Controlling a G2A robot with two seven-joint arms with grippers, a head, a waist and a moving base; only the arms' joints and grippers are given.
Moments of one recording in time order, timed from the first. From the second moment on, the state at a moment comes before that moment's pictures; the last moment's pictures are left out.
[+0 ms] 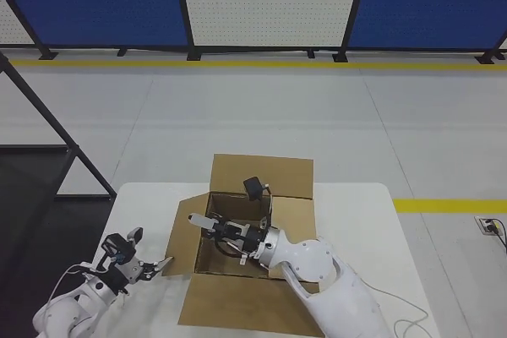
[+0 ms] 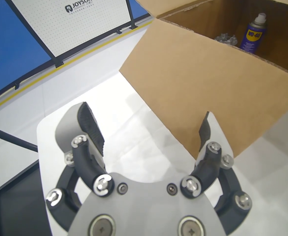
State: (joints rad) left arm 1.17 -1.00 -1.51 -1.34 1.44 -0.61 0.28; right arm -0.67 -1.54 0.97 -1.29 0.08 -0.22 0.64
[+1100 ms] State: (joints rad) left arm 1.23 -0.98 -1.64 -1.47 1.33 -0.61 0.33; right arm -0.65 -1.54 0.96 -1.25 0.10 -0.20 0.68
